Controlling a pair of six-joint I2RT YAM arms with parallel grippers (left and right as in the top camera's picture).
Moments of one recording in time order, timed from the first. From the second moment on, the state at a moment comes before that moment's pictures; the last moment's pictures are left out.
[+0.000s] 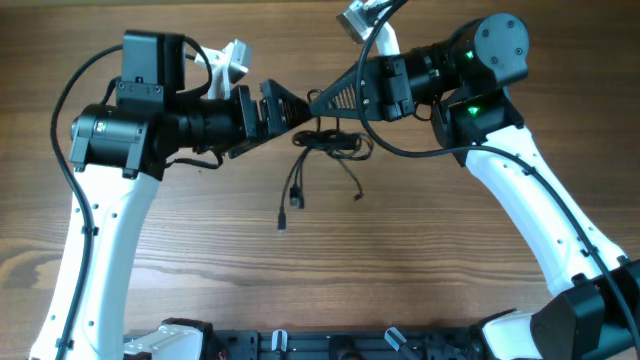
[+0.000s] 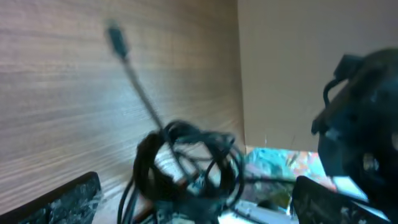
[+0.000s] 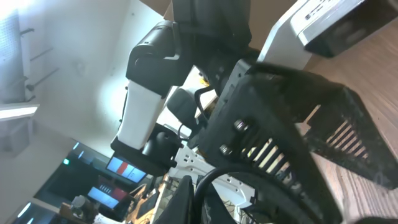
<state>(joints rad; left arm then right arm) -0.16 1.41 1.55 -1.07 0.87 -0.47 0.36 1.59 1.36 0.66 -1.54 1.38</state>
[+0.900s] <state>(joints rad) -0.16 1.44 1.55 -0.97 0.88 -0.32 0.40 1.59 1.36 0.66 -1.48 1.47</state>
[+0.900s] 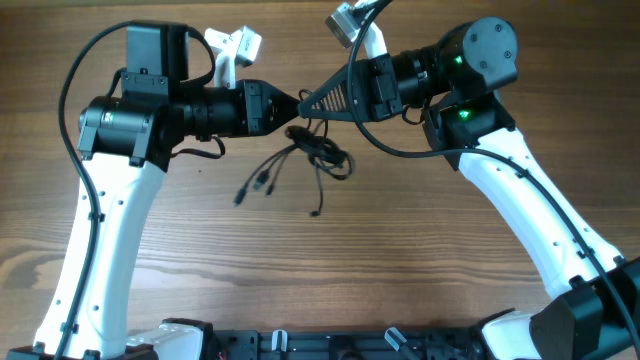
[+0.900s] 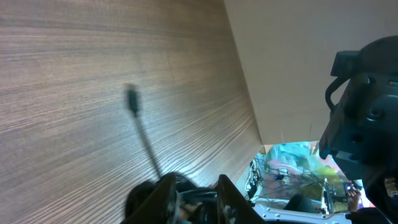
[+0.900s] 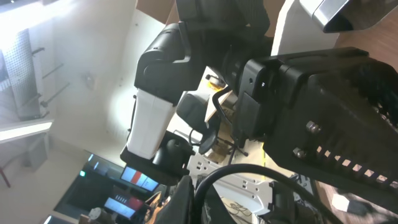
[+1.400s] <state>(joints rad) -0.16 1.44 1.55 -1.15 0.33 -0.61 0.36 1.70 1.36 -0.28 -1.18 0.65</state>
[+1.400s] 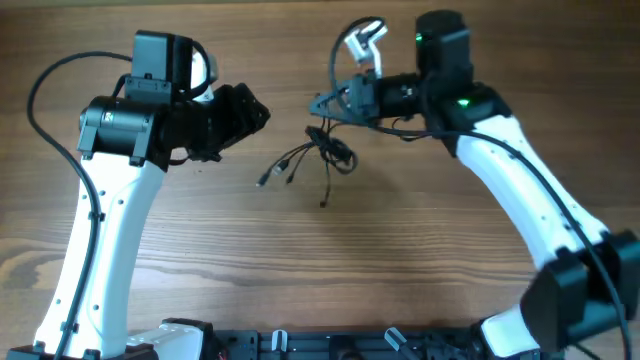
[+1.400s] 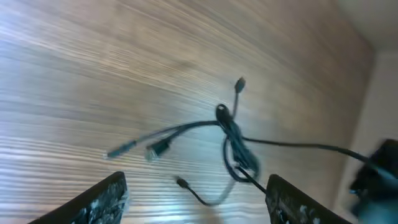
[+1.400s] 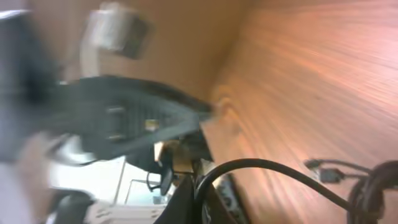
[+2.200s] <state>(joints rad) -0.34 1.87 1.53 -1.14 0.21 -0.63 0.46 1.93 1.28 -0.67 -0.51 0.44</state>
